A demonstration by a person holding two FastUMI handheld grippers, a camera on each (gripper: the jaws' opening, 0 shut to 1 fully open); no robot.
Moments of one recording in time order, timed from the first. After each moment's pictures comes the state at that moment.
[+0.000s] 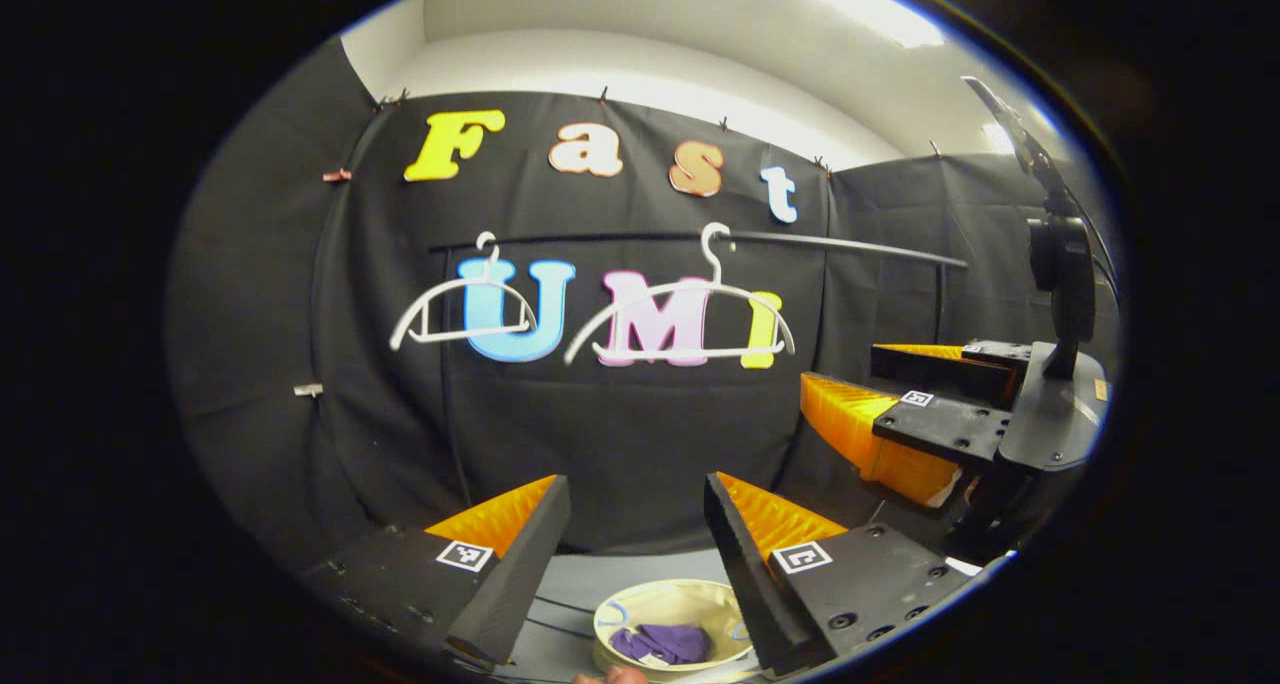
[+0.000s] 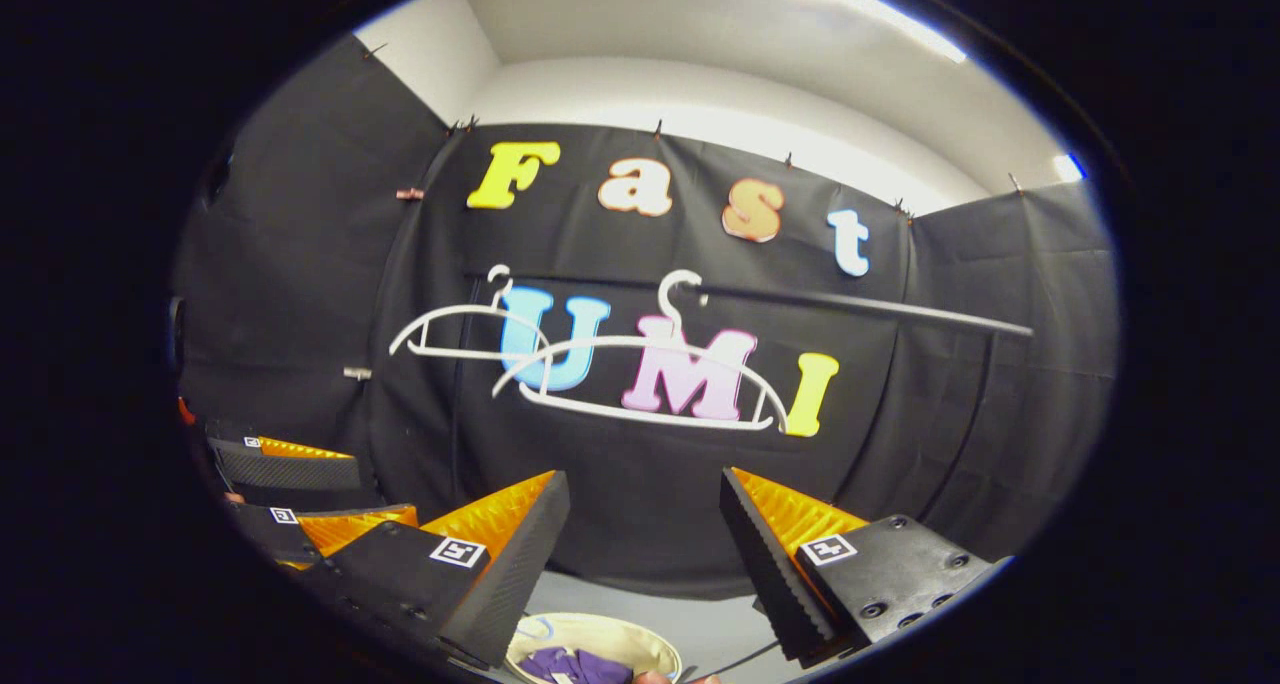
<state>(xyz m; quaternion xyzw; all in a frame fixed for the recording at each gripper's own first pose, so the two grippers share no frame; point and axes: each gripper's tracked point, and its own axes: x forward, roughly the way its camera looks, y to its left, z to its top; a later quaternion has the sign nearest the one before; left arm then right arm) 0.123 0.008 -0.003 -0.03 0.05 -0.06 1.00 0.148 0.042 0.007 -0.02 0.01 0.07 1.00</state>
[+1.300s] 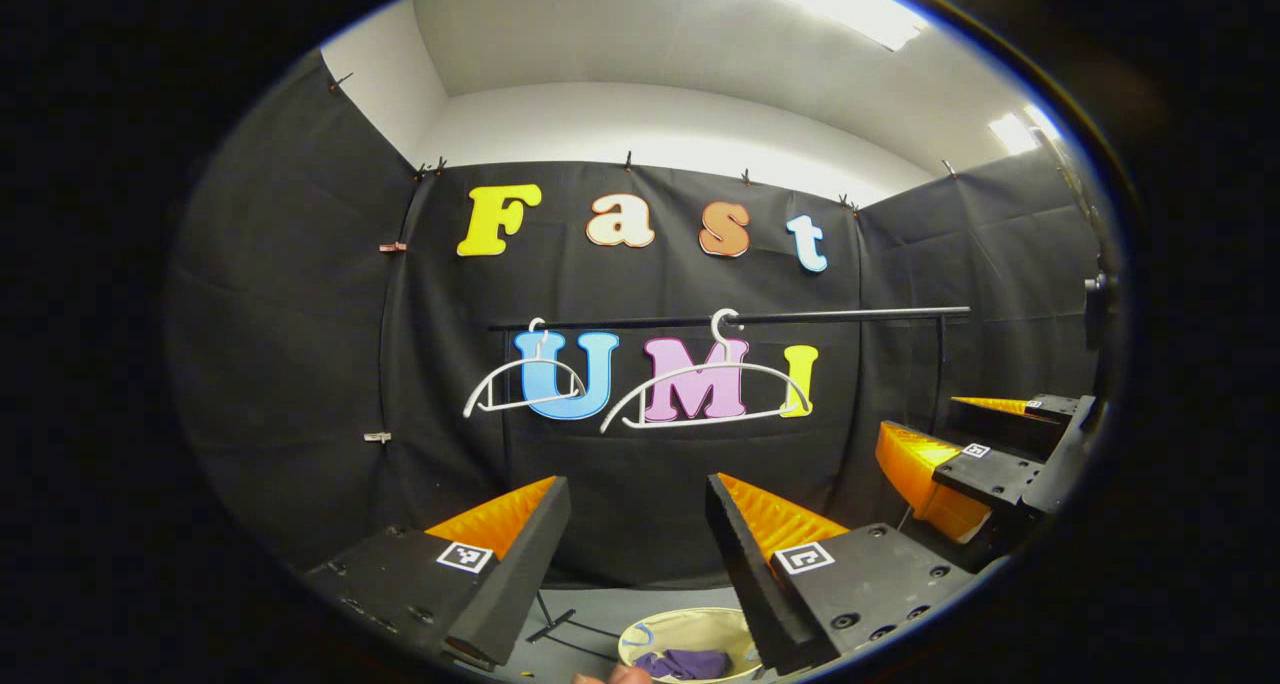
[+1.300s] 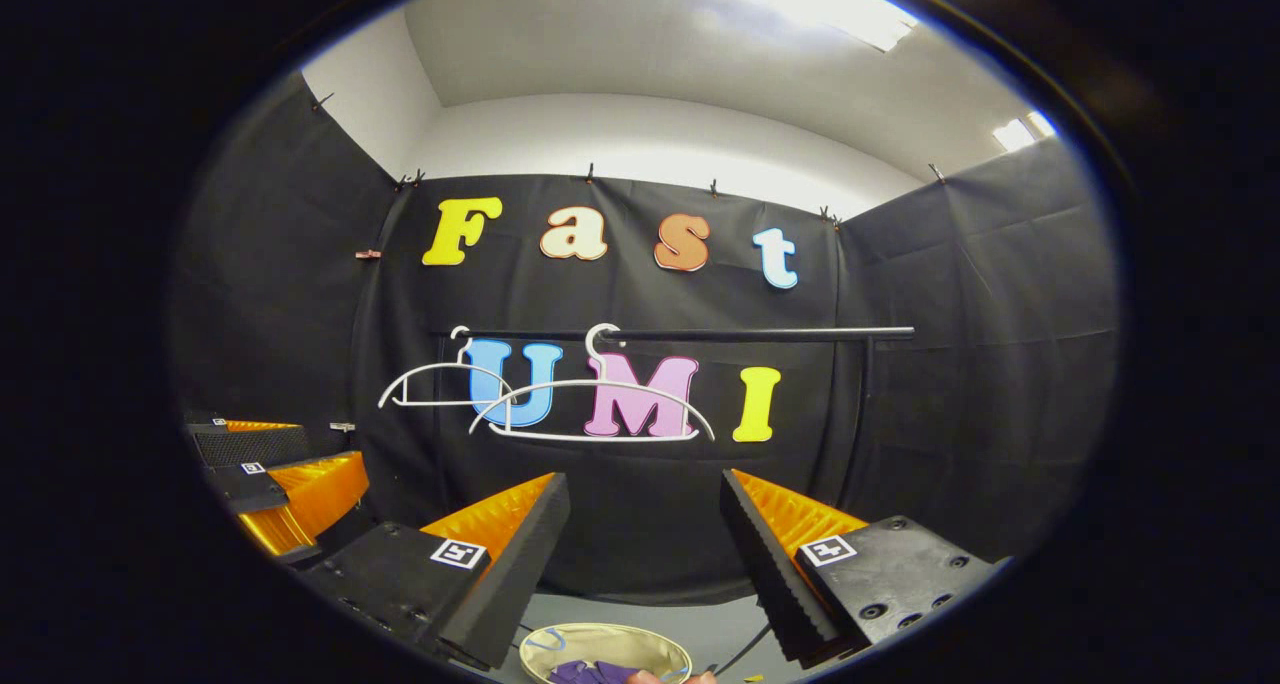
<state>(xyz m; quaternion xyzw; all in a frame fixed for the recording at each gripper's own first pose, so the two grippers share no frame) 0.062 -0.008 0.042 -0.02 -0.01 0.01 1.00 0.071 -0.021 0.019 0.02 0.00 0.03 1.00</state>
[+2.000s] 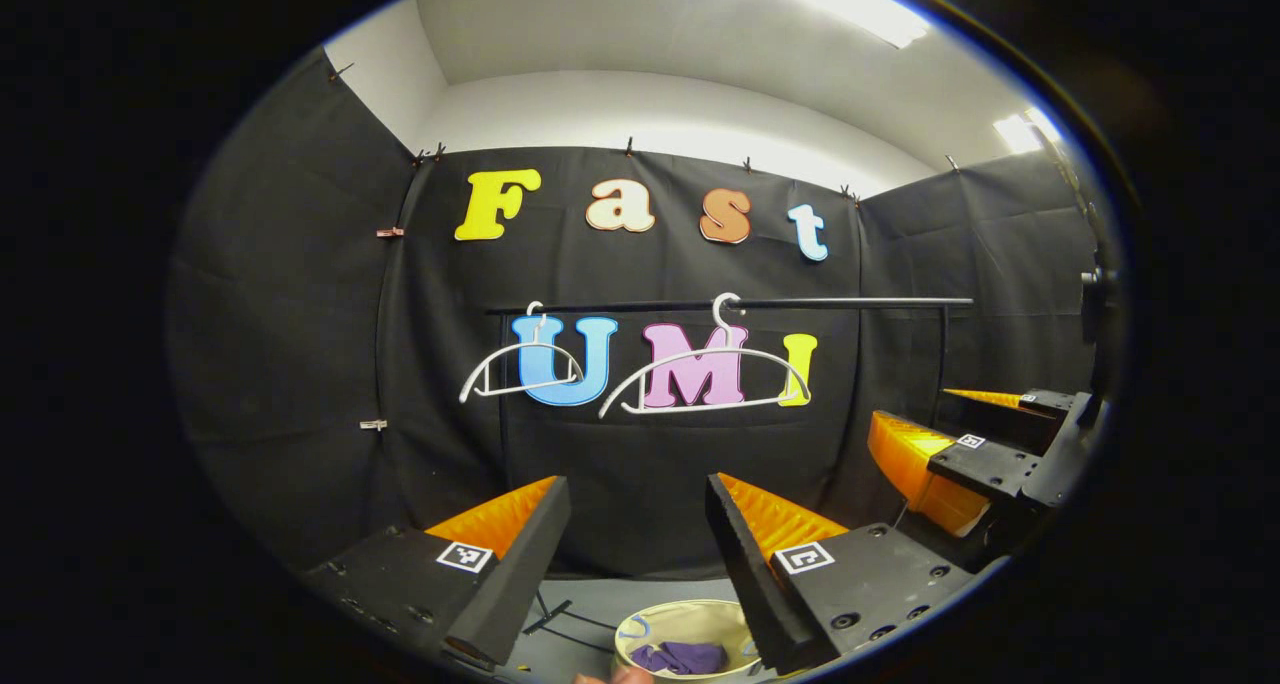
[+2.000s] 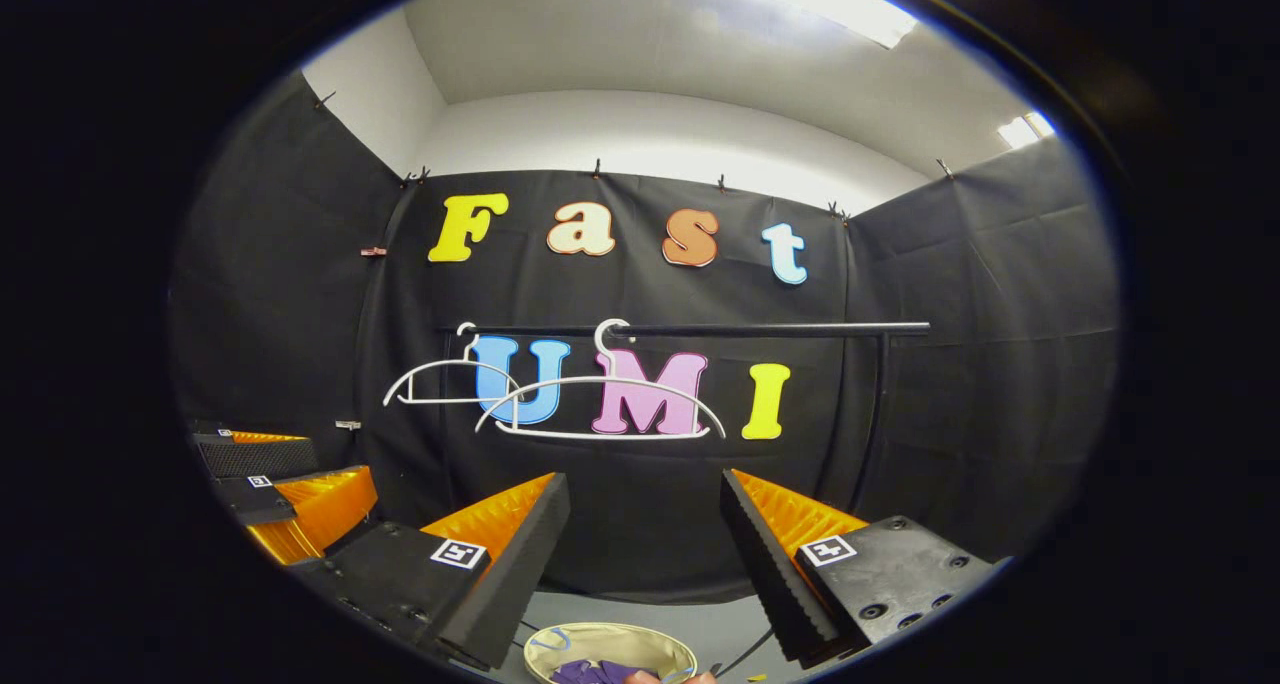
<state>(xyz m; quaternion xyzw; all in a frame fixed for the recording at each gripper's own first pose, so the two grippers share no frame) 0.066 -0.004 0.033 -0.02 0.01 0.01 1.00 0.078 -0.009 0.015 0.03 0.00 0.04 1.00</state>
